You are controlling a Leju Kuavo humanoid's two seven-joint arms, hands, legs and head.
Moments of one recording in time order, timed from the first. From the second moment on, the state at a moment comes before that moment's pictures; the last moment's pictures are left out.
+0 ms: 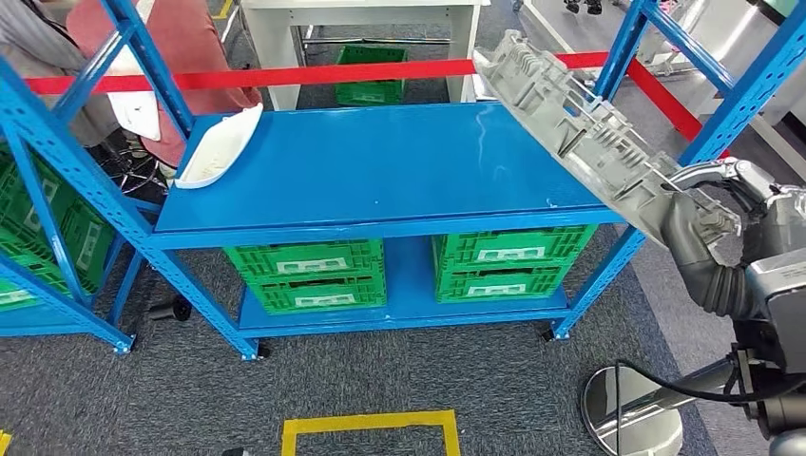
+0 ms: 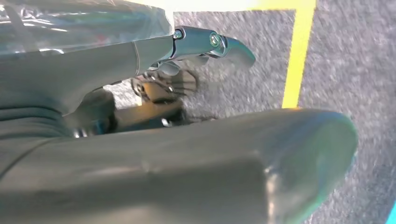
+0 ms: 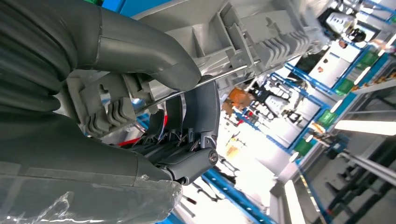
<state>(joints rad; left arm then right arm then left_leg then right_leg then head) -0.09 -0.02 -0.84 -0.24 1.03 0.15 -0.41 0.02 -0.81 0.15 -2.42 0.22 -0.49 0.36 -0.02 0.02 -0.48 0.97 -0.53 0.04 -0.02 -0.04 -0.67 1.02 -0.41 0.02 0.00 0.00</state>
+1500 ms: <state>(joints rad) -0.10 -0.03 -0.84 -0.23 1.01 0.31 -0.48 0.05 -0.80 0.19 -2.49 0.47 -0.44 0.44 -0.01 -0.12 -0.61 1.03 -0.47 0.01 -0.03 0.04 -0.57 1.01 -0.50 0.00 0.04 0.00</state>
